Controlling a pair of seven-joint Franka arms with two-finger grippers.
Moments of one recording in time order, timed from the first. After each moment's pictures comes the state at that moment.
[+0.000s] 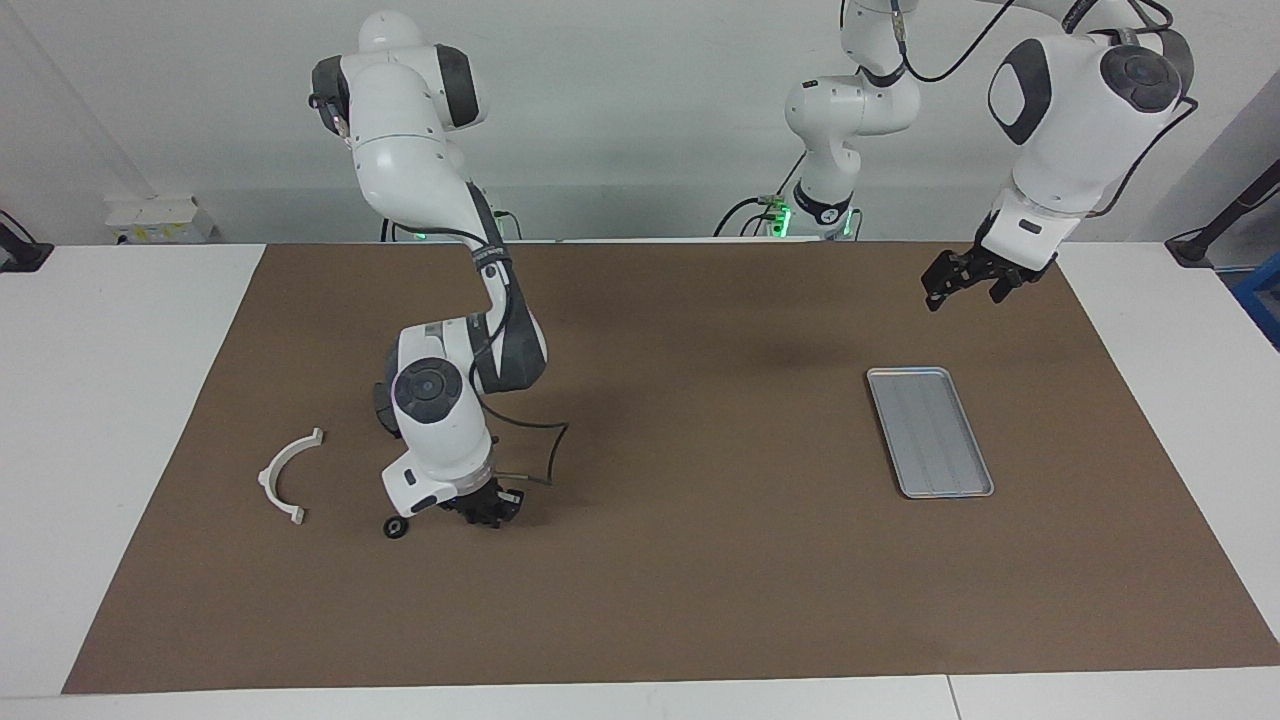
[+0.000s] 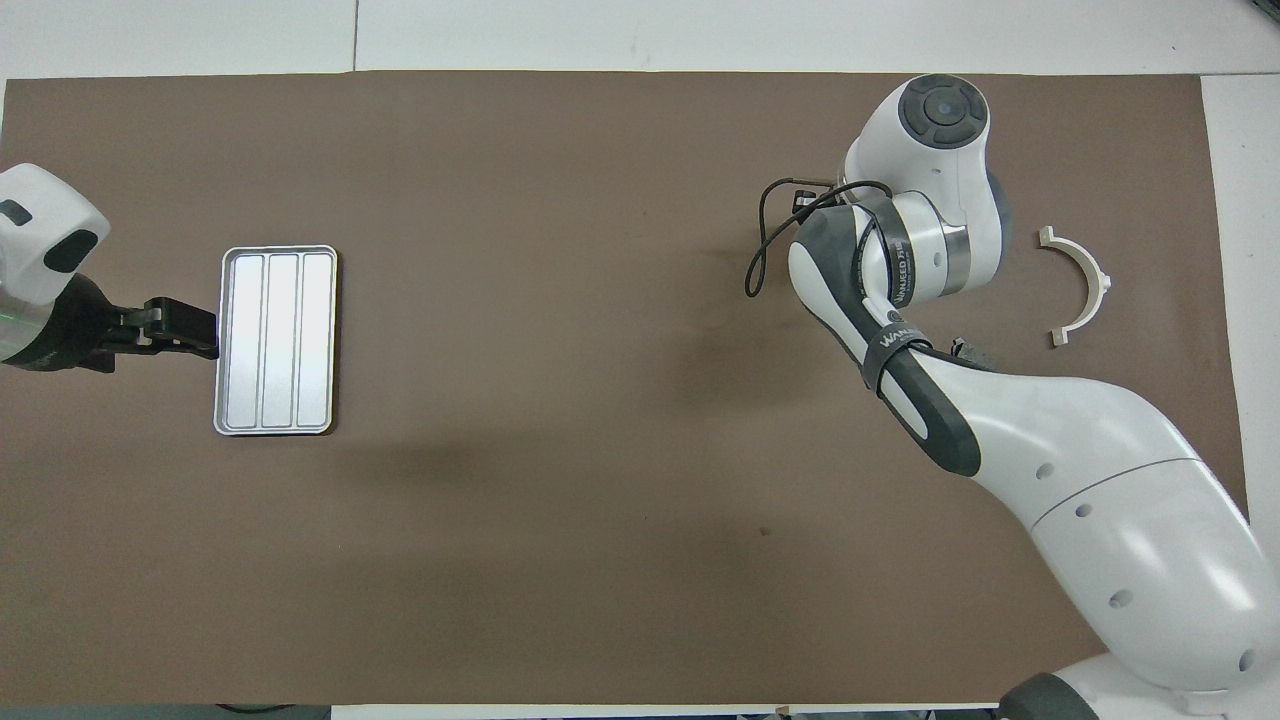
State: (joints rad) left arm -0.01 -0.05 -0.05 -1.81 0.01 1.70 -0.11; right arm 0.25 0.71 -0.05 -1.41 0.00 2.14 0.44
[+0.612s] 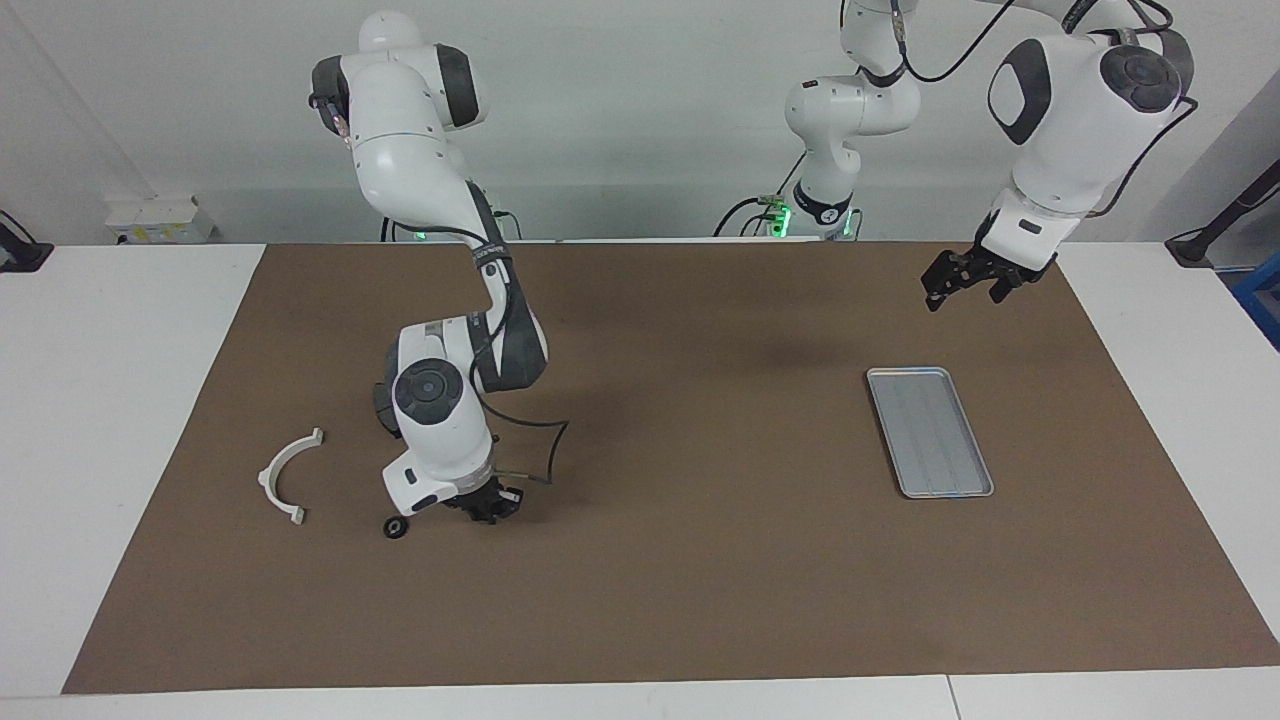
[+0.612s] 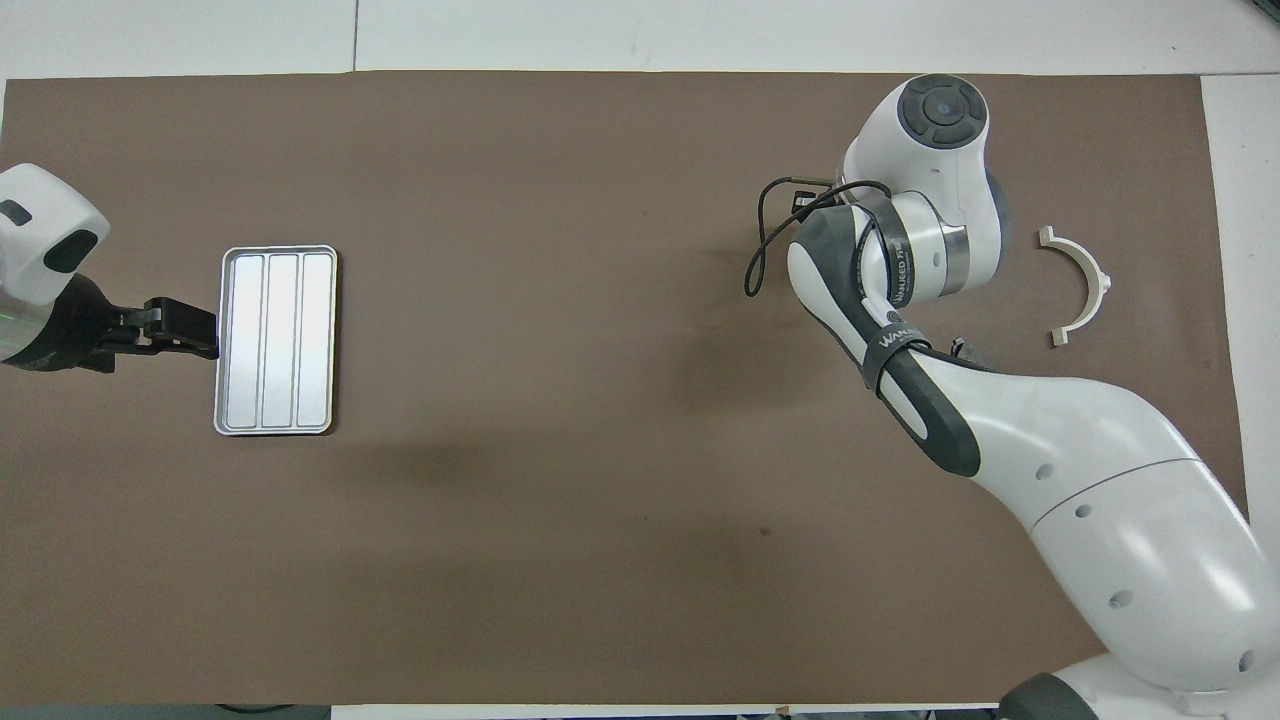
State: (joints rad) left arm -0.01 -0.05 -0.05 -1.81 0.01 1.70 -0.11; right arm 0.25 0.70 -0.05 -1.38 0.00 2.04 0.44
